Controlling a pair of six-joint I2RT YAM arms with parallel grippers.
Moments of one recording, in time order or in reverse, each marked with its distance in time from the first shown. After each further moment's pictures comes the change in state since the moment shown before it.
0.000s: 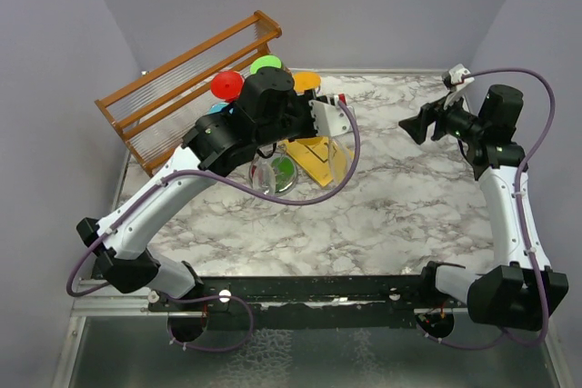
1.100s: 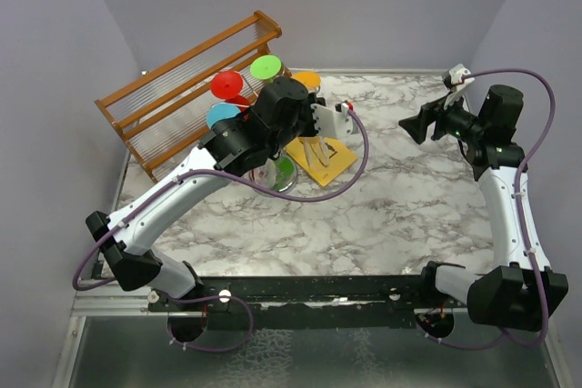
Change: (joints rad) left arm -0.032 0.027 -0.106 0.056 -0.344 0.164; right arm 0.000 -0.006 -0.005 0.021 0.000 0.000
